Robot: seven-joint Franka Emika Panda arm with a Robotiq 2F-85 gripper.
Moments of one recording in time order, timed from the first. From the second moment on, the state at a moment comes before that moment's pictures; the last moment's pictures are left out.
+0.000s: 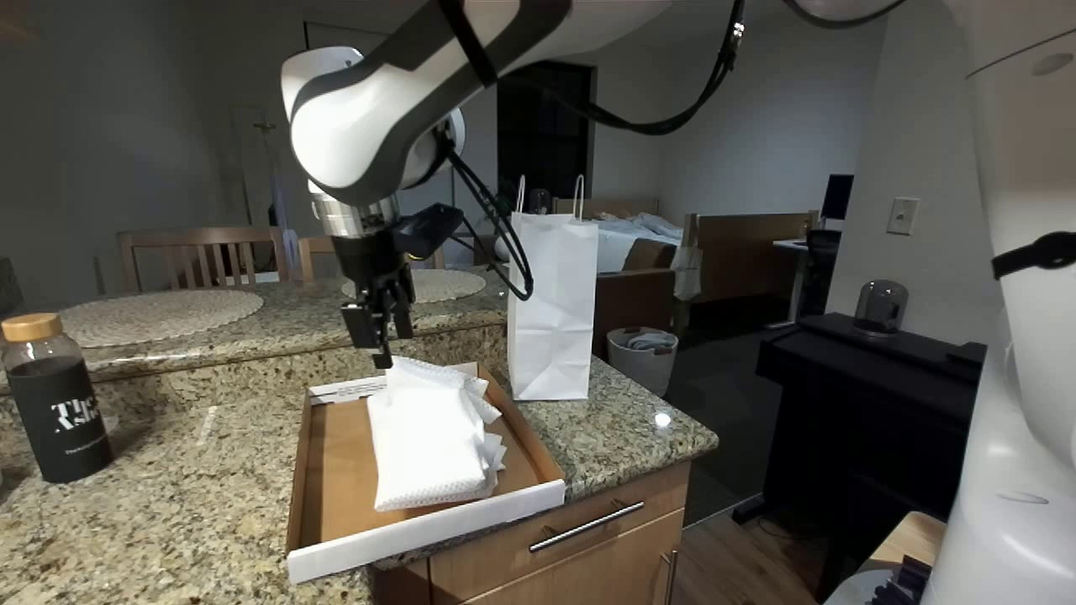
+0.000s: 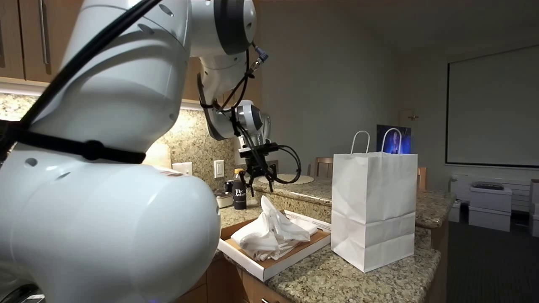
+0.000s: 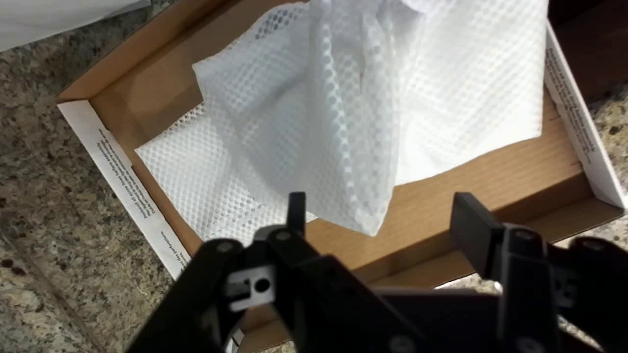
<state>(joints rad) 0.29 0.31 0.22 -1.81 -0.30 2.09 -0.17</state>
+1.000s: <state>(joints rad) 0.23 0.43 0.17 -1.81 -0.27 2.20 -0.17</state>
